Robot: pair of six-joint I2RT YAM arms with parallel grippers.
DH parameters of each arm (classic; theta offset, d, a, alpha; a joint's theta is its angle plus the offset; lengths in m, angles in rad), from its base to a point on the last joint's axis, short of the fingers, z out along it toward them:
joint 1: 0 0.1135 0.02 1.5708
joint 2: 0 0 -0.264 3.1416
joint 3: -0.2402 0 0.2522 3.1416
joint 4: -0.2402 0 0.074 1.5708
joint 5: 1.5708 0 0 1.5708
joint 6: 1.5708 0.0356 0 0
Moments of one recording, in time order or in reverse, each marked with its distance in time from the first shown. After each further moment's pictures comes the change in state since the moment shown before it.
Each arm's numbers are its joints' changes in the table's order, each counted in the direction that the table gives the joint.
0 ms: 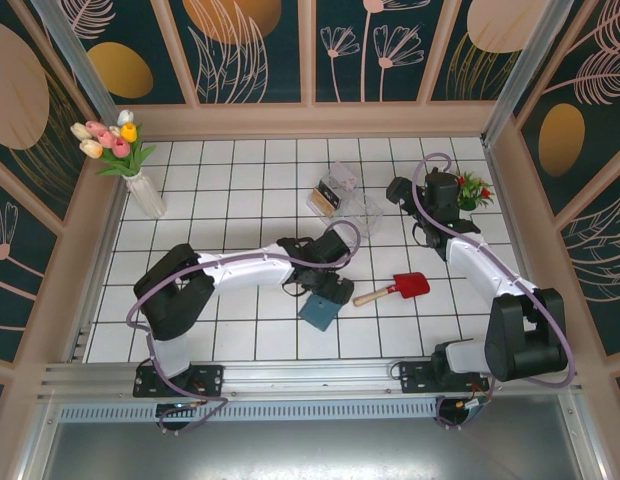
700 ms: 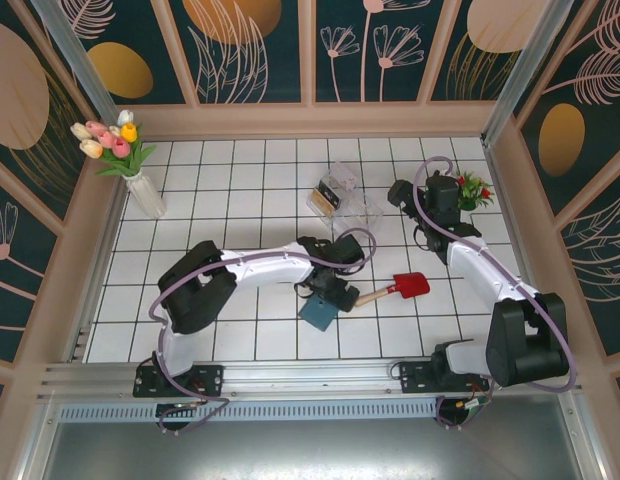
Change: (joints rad) left arm -0.050 -0.143 -0.159 -0.158 -0.035 0.002; right arm -0.002 0.026 0.027 0.000 0.018 0.000
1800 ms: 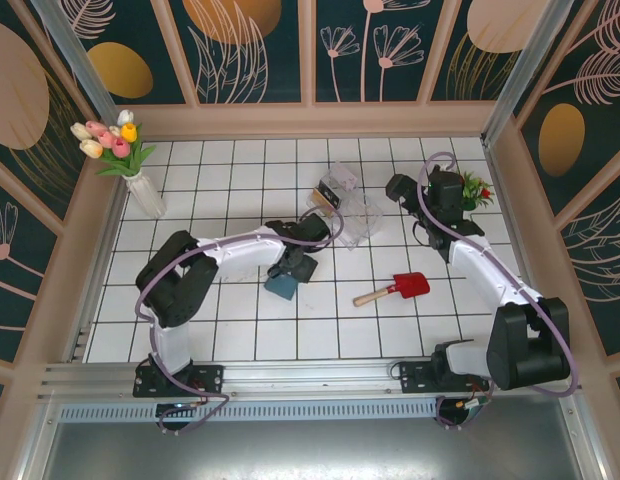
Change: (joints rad) left arm 0.213 0.105 0.159 0.069 -0.233 0.180; right arm 0.000 0.017 -0.038 -0.007 -0.094 0.024
